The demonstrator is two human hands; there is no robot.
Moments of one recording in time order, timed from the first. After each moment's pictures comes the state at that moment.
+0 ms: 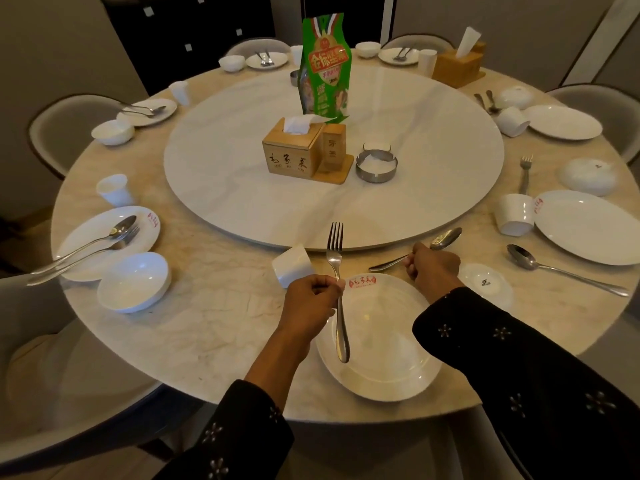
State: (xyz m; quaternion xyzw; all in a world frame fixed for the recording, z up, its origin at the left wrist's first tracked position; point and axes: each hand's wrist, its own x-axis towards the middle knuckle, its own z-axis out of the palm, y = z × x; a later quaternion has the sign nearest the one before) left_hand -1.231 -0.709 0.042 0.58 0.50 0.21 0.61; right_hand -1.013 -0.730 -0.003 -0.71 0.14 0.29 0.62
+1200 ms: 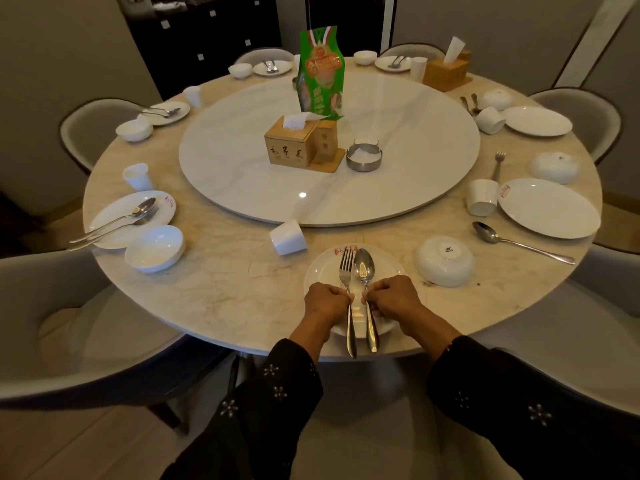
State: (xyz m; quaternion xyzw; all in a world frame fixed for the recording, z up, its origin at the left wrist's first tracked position) left_hand -1.220 -0.787 0.007 0.56 0.59 0.13 0.57; right_hand -1.107 -0.845 -0.003 -0.81 -0.19 0.38 0.41
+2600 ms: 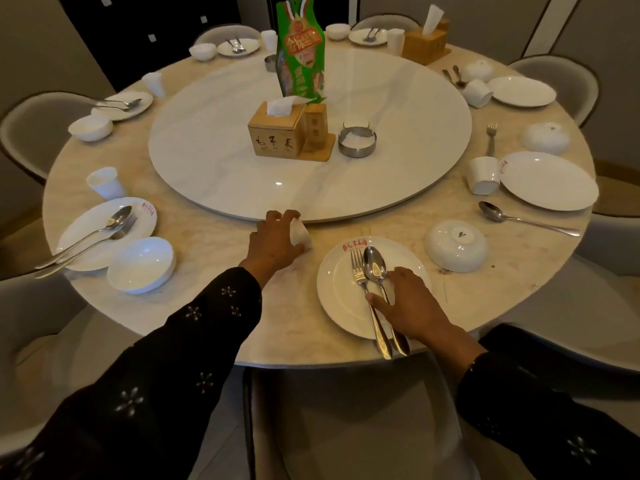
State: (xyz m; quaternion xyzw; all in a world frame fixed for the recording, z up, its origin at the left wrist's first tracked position) left_hand -1.253 -0.618 0.023 0.88 0.43 0.02 0.19; right_hand -1.129 -0.852 -0.015 -0.86 -0.41 0.19 0.22
